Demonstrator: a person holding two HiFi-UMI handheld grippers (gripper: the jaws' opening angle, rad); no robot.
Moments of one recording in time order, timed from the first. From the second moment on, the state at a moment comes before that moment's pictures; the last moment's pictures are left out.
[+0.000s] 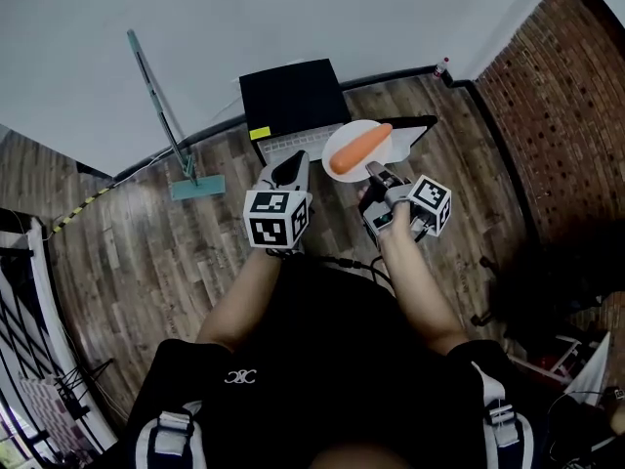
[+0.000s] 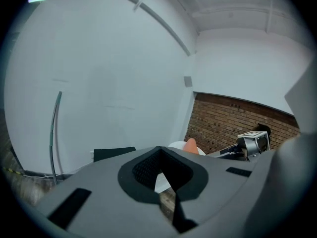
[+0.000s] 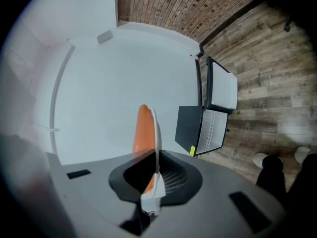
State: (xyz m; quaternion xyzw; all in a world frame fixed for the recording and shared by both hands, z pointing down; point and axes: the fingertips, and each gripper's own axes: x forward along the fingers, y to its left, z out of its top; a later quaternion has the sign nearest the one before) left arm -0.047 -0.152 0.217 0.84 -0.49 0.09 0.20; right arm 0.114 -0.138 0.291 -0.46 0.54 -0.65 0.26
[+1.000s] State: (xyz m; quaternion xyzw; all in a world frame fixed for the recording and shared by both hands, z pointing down) left arm -0.022 -0.240 0.415 0.82 -0.44 0.17 0.31; right arm 0.124 -0.212 0.503 -0.50 0.49 -0.70 0.15
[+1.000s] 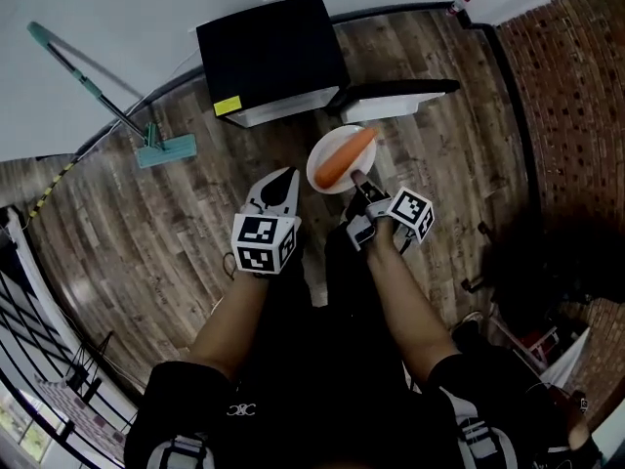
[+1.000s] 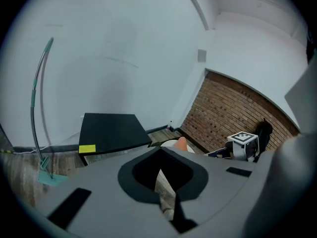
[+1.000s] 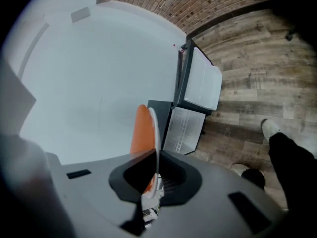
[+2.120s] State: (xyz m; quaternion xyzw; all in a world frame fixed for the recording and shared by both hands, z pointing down) left arm -0.016 -0.381 0.840 0.85 -0.47 0.08 0.24; right arm 0.061 -0.408 1.048 -0.47 0.52 -0.69 0.20
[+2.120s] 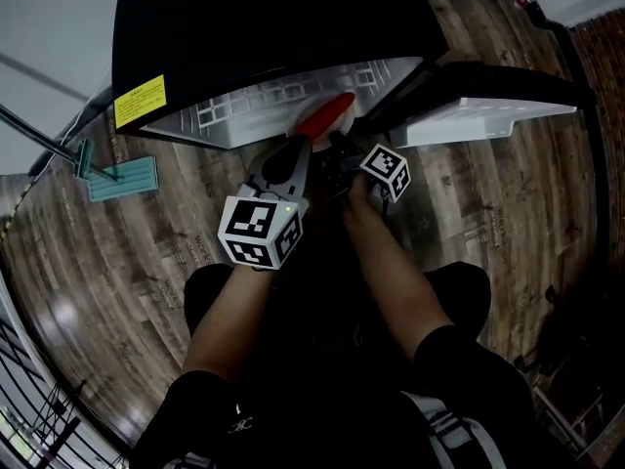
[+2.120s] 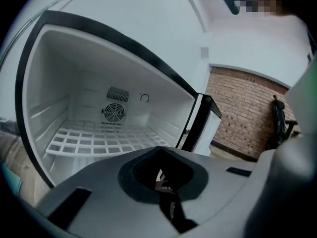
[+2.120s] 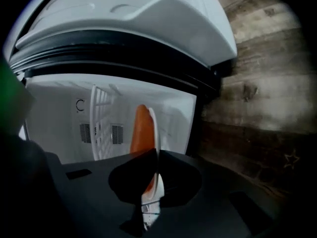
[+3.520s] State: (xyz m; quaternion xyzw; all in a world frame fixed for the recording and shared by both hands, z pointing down) left arm -0.059 -0.381 0.896 0.84 -0.45 0.12 0.27; right arm 0.072 -0.507 1.107 -0.71 0.51 -0.48 0.05
